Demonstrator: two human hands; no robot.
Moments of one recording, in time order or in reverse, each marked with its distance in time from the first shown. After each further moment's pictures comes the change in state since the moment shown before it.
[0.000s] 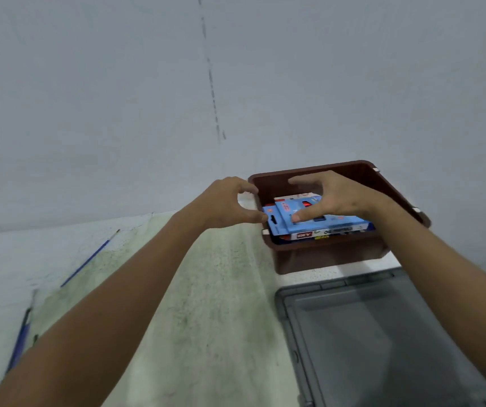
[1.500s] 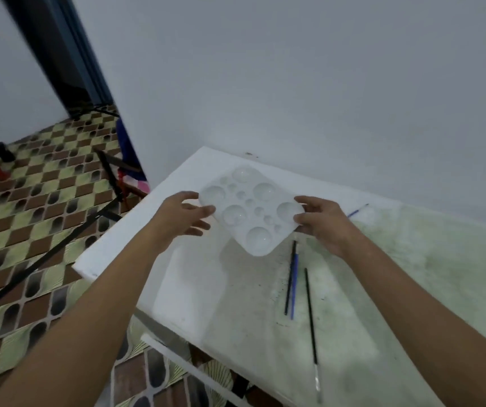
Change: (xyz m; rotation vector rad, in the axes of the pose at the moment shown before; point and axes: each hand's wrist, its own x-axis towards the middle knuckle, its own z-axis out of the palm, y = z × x) left_hand -0.406 -0.378 -0.160 -0.844 0.637 -0.829; right_hand 0.147 -0.308 0.426 0.861 -0.245 0.065
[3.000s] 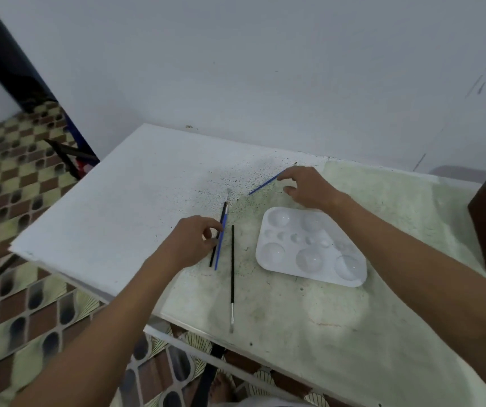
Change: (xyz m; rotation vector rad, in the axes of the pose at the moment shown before) left_hand -0.072 -0.040 0.158 0.875 -0.152 0.332; right_hand -0.011 0.011 -0.144 -1.165 -0.021 -0.352
